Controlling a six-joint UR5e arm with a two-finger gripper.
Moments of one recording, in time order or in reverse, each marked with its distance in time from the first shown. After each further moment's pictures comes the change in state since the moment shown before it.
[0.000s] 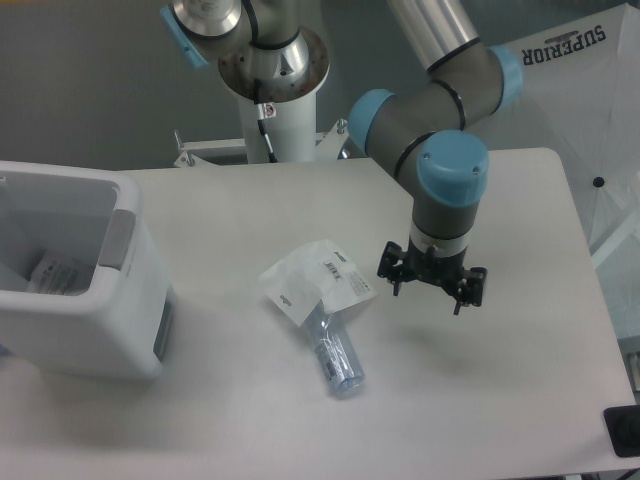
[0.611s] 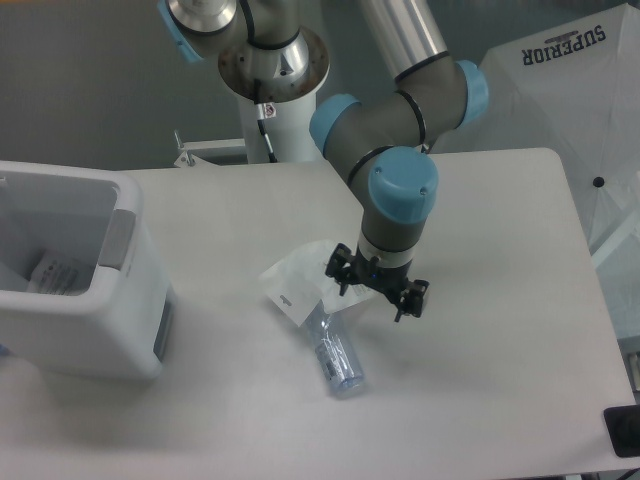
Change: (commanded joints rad) arm -0.055 0.029 0.005 -0.136 -0.120 0.018
